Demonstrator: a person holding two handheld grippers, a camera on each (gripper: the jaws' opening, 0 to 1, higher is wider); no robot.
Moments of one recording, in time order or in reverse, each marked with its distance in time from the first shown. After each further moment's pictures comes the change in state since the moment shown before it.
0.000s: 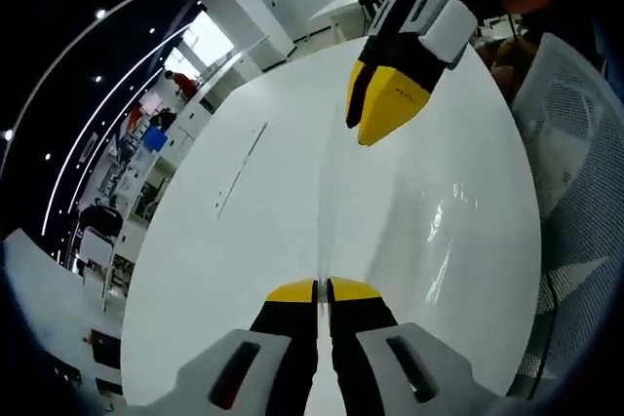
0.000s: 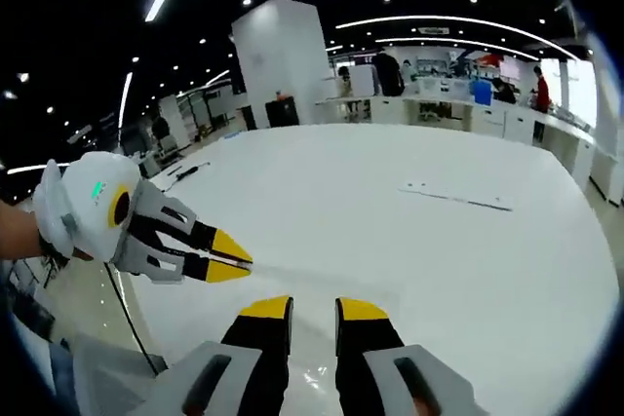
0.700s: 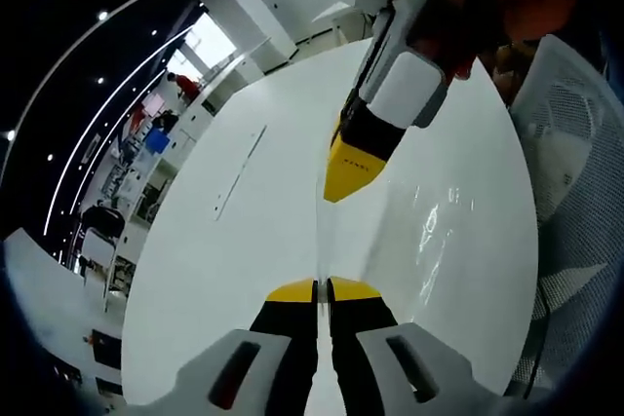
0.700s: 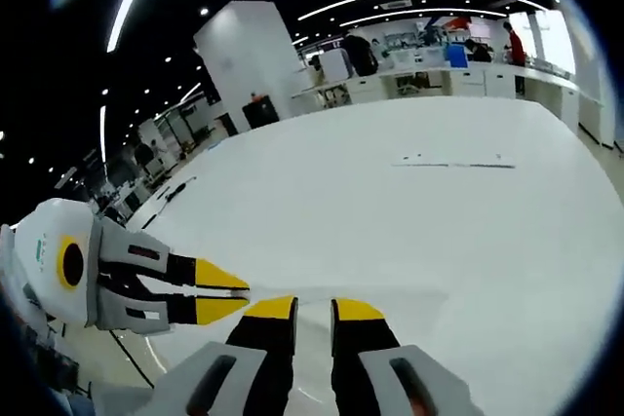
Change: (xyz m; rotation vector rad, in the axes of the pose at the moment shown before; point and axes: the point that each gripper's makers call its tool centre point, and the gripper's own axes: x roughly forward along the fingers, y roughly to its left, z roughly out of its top) left arm -0.003 -0.013 0.008 0.006 -0.011 0.008; right arm 0.022 0.005 -0.004 0.140 0.026 -0.032
